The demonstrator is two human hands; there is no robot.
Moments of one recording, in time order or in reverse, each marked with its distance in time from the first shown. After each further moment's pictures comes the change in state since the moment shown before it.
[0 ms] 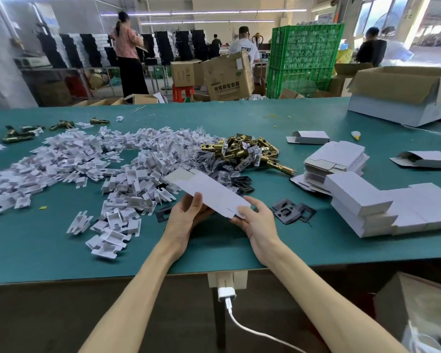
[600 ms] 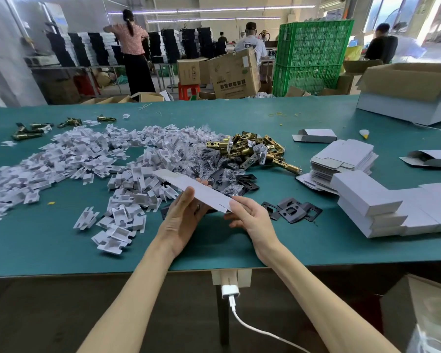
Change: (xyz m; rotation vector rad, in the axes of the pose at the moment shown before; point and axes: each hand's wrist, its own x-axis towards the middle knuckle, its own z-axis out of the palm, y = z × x) left_hand -0.003 0.018 -0.006 -0.382 -0.017 -0.079; right_hand -0.005 0.007 0.003 -0.202 -0.216 -0.152
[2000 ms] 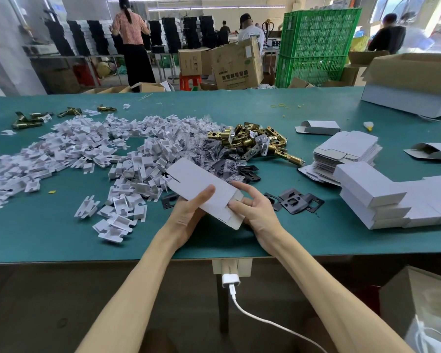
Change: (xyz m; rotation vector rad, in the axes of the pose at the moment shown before) left_hand -0.006 -0.010 0.004 0.214 0.004 -0.041; right_hand 0.000 -0.002 -0.005 0.024 -0.108 0.034
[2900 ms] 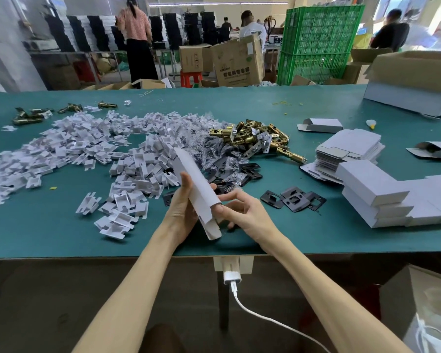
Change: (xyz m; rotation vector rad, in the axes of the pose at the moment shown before) left_hand 0.002 0.003 -0.006 -0.023 0.026 -0.039; right_hand -0.007 0.005 0.009 -0.314 -0.149 -0.118
